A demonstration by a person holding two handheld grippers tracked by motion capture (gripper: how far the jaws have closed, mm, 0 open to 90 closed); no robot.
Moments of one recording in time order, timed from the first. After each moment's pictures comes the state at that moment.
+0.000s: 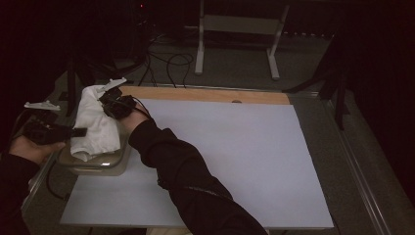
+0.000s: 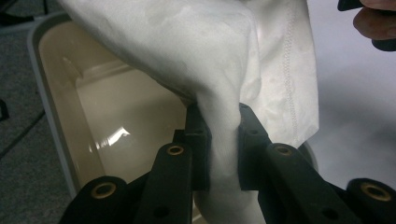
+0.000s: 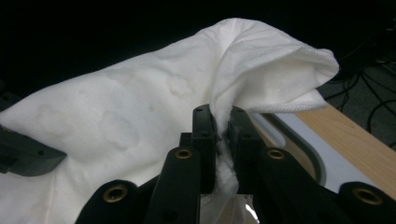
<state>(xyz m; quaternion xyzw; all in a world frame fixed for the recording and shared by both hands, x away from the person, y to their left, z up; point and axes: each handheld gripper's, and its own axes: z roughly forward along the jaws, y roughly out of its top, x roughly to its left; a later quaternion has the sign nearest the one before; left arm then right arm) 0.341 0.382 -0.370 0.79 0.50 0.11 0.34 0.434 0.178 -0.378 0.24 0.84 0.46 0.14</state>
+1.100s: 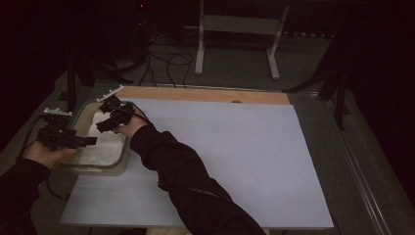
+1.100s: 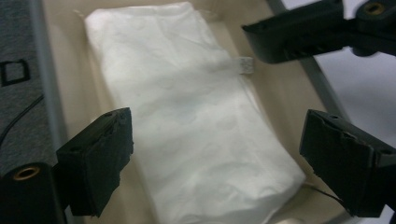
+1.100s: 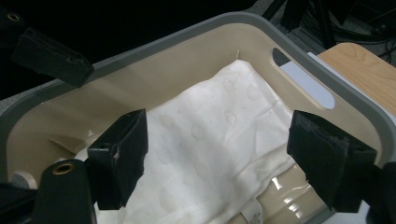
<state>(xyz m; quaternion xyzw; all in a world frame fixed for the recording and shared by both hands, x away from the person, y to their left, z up) 0.348 0.368 -0.399 0.77 0.55 0.12 0.29 0.440 0.190 -0.414 0.25 0.87 0.42 0.07</state>
